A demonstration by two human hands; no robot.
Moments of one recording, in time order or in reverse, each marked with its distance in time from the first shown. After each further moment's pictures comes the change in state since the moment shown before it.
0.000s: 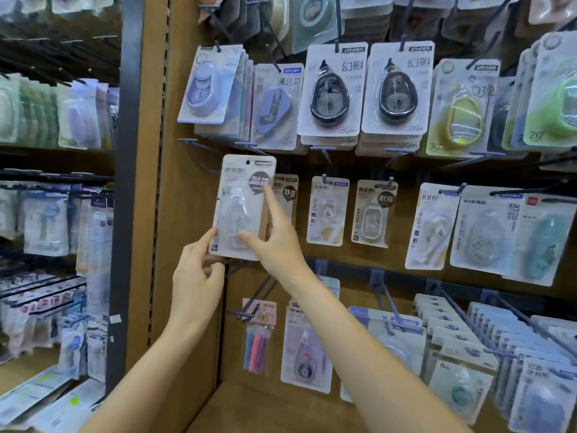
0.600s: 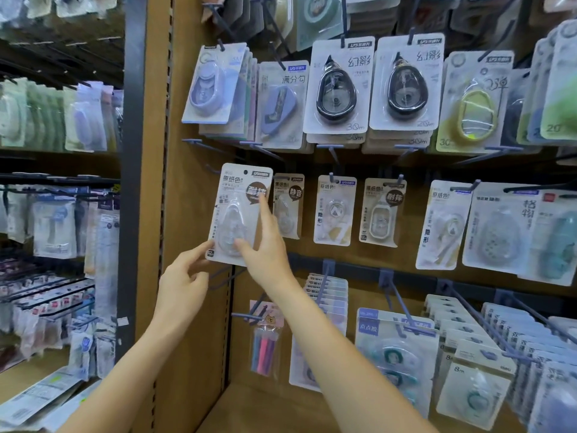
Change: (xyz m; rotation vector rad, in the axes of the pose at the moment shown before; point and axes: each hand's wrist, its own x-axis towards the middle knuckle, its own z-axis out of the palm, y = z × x) left_hand 0.013 -0.027 -0.020 0.075 -0.058 -0.074; right_hand 0.001 0.011 0.028 -0.017 0.026 0.054
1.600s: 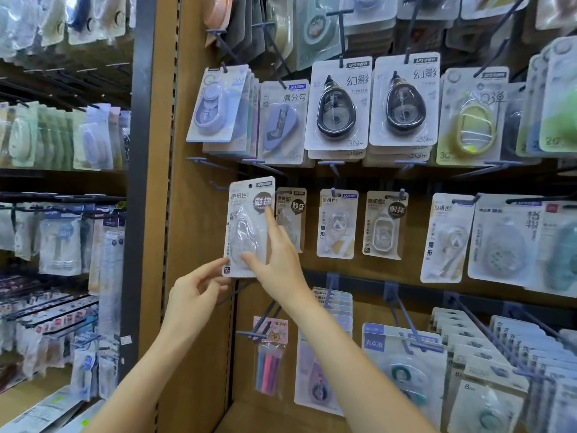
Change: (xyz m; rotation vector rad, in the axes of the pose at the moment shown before) left_hand 0.001 0.013 0.000 -0.108 -0.057 -0.024; right_hand 0.002 -0.004 -0.016 -0.186 -0.019 -0.100
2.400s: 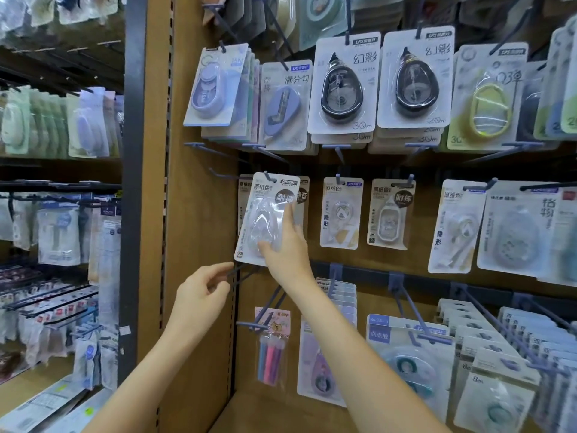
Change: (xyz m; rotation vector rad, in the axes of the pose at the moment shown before) left_hand -0.001 -0.018 0.008 0.187 -0.044 0.033; right_hand 0.014 0.025 0.005 0.012 0.074 0.174
